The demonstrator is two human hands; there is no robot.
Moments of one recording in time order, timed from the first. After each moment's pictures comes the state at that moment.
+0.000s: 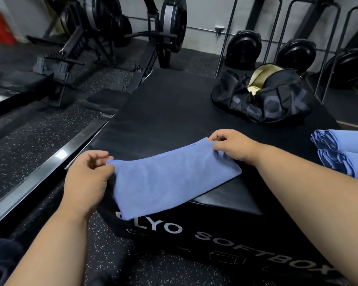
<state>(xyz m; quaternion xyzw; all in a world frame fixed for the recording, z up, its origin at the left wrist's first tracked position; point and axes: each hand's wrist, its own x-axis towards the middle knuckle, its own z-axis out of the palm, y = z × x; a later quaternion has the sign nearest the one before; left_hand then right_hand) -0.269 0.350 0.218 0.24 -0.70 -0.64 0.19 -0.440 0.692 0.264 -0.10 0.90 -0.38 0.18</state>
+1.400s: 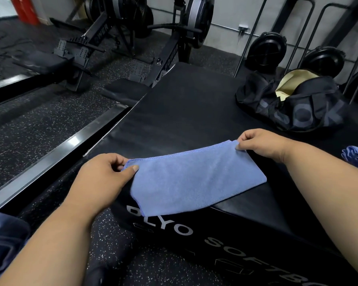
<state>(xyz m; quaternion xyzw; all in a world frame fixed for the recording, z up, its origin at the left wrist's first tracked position) -0.249 0.333 0.226 0.23 -0.85 -0.46 0.09 -0.482 0.692 0.262 -0.09 0.92 -0.32 0.20</state>
